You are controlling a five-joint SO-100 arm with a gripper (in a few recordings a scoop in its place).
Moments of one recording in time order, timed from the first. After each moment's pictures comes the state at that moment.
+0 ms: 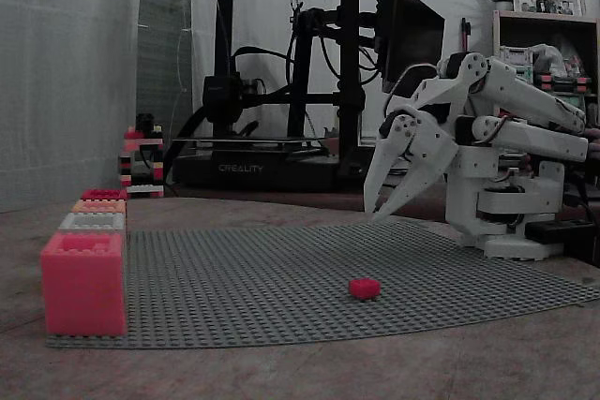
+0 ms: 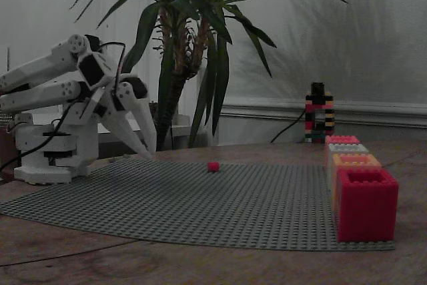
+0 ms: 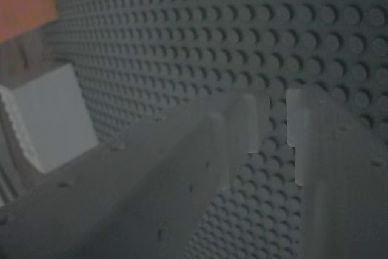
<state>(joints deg) -3.3 183.9 163.9 79.3 -1.8</state>
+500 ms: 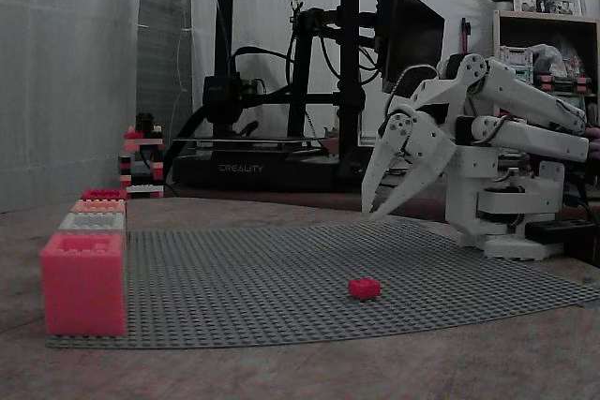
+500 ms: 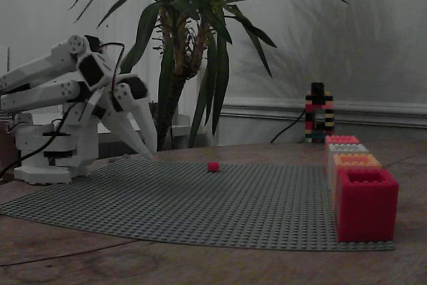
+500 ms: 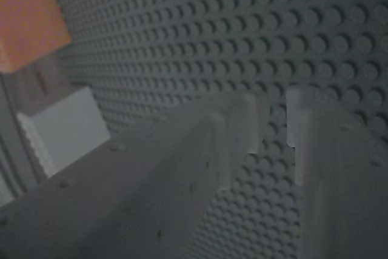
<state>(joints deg) -2.4 183.3 164.3 77.8 4.0</state>
